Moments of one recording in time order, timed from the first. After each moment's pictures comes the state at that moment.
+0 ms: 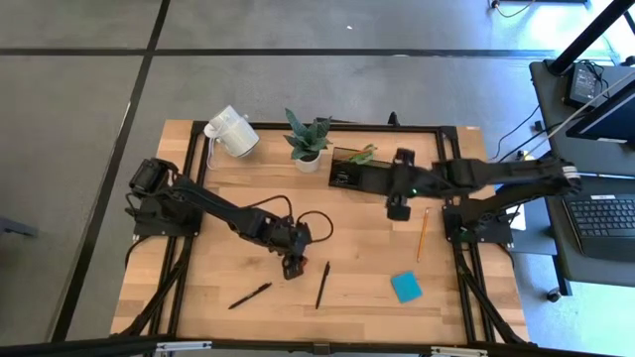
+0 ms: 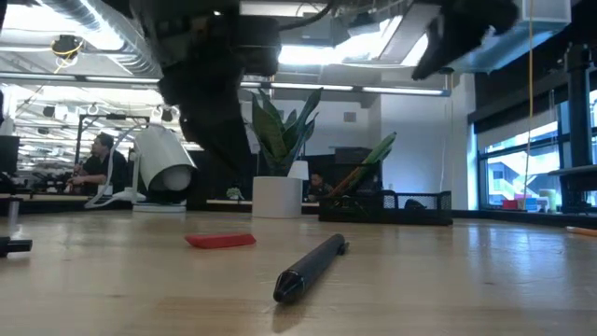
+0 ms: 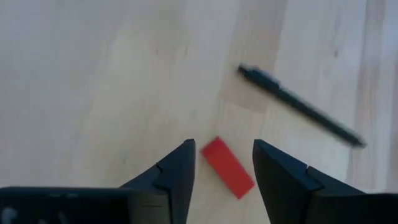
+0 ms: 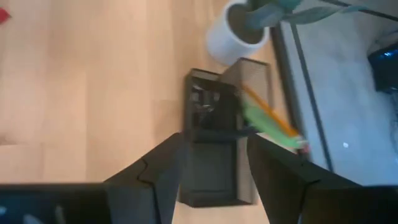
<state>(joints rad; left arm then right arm) -0.29 1.71 1.05 -0.34 -0.09 -0.59 0.06 1.16 1.08 -0.83 0.42 -0.08</state>
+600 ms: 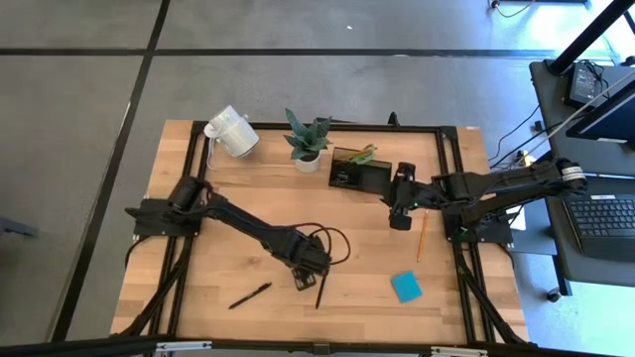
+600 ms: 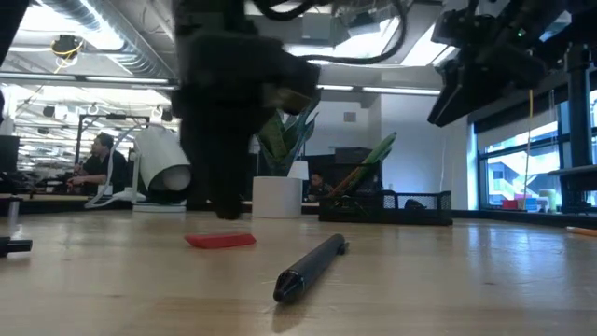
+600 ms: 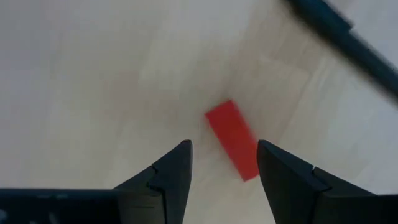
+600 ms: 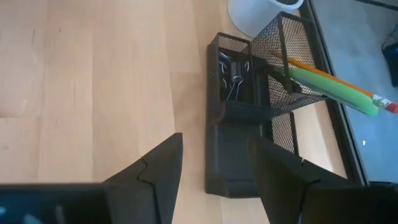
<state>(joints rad) -0.34 2.03 1.47 -0.83 -0.10 -0.75 0.09 1.06 0.74 -0.60 0.42 -0.04</state>
